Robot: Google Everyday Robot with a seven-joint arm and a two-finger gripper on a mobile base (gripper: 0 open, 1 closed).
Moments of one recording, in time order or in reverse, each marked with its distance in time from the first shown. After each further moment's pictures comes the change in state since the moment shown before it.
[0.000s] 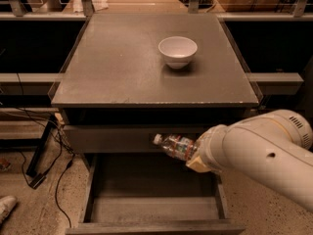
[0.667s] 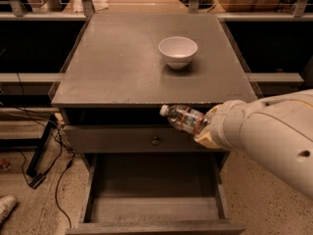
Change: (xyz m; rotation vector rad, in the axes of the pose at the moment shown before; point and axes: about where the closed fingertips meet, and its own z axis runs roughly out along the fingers) arm -0.028 -0.057 -0.068 0.201 -0.058 -0.022
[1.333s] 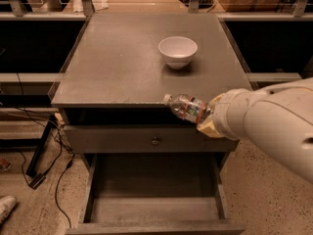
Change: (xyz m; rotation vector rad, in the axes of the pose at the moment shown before) arm -0.007 -0.026 -0.004 0.044 -0.015 0.000
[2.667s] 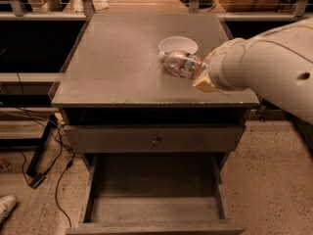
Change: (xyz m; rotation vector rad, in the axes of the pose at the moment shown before) arm -0.063 -0.090 -0.002 0.111 -0.093 -0.041
